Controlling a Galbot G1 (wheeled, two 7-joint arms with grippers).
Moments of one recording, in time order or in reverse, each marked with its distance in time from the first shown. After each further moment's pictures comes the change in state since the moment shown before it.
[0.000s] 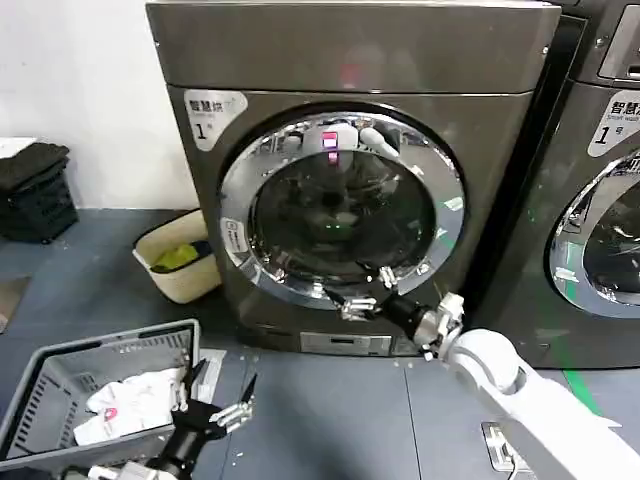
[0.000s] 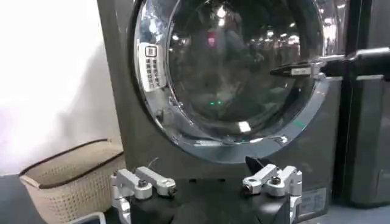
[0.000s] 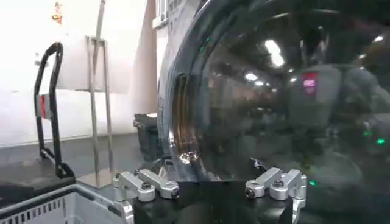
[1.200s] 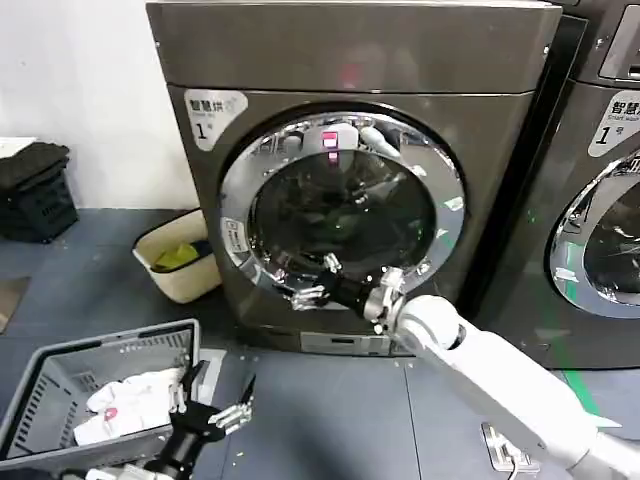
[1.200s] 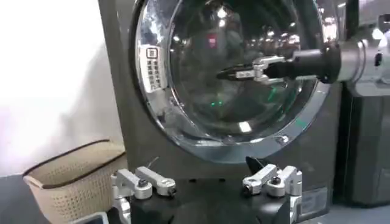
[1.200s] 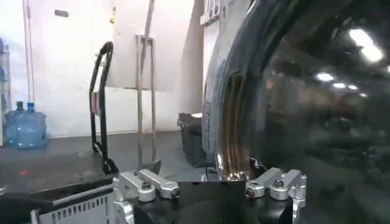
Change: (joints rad) left arm 0.010 -0.010 -0.001 -0.014 0.011 0.000 0.001; right arm 0.261 0.174 -0.257 -0.173 0.066 0.029 -0.044
